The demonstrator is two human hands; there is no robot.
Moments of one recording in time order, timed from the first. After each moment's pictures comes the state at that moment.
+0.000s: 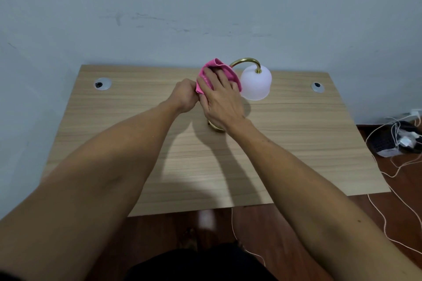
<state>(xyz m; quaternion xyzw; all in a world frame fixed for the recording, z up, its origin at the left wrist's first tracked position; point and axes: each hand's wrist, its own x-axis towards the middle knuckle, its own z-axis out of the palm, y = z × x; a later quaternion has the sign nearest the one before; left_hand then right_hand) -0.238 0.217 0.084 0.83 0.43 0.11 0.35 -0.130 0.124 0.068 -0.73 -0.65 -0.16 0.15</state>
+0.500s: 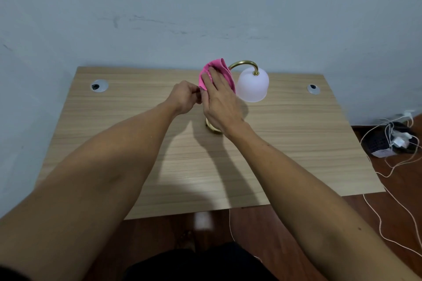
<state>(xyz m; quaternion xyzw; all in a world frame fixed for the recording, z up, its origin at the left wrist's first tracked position) -0.242 0.217 0.084 0.81 0.41 0.13 0.39 -0.141 0.118 0.082 -0.74 -0.61 -0.08 0.26</state>
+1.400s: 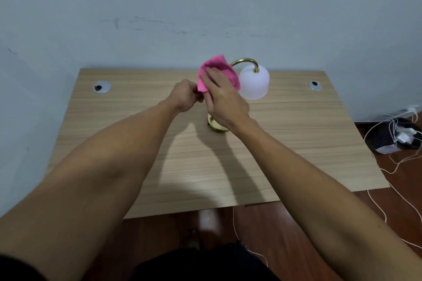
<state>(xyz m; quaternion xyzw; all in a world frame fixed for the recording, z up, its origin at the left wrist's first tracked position) -0.238 0.231 0.072 0.81 0.40 0.11 0.40 -0.136 0.106 0.098 -0.70 -0.66 -0.05 0.28</state>
